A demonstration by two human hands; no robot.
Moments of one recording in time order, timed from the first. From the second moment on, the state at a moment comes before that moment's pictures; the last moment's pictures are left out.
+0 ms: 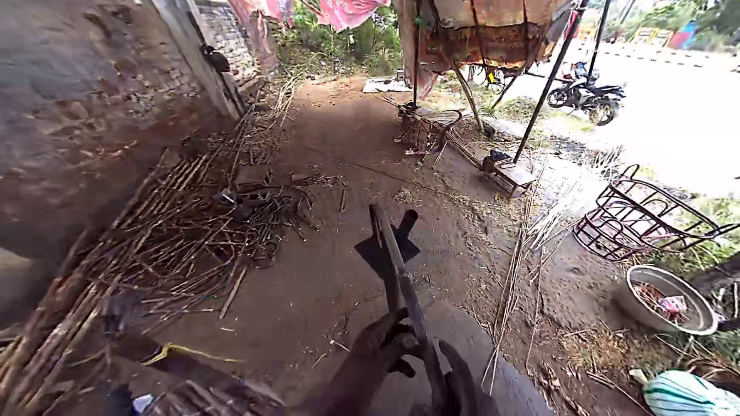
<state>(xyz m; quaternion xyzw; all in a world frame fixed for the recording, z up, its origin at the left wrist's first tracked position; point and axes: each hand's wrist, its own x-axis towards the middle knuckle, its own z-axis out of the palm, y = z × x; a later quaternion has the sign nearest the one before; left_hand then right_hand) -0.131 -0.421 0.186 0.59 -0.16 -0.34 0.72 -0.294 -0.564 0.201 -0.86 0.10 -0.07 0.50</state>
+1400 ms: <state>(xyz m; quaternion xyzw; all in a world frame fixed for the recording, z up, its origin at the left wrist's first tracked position) -0.129 -0.483 0.201 0.38 0.02 -0.34 0.86 -0.219 -0.592 0.167 -0.83 0.03 -0.39 0.39</state>
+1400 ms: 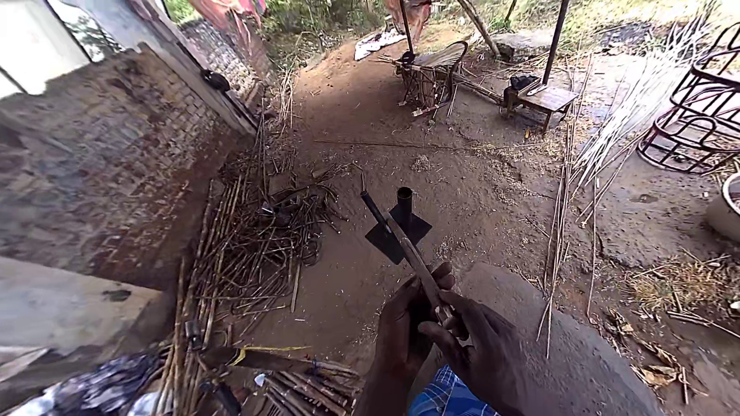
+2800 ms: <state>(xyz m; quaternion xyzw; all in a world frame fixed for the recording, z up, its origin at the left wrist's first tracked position) -0.102 -0.484 0.220 0.49 0.04 -0.35 0.80 -0.173 -0.606 0.173 -0.89 0.06 -0.37 0.27</state>
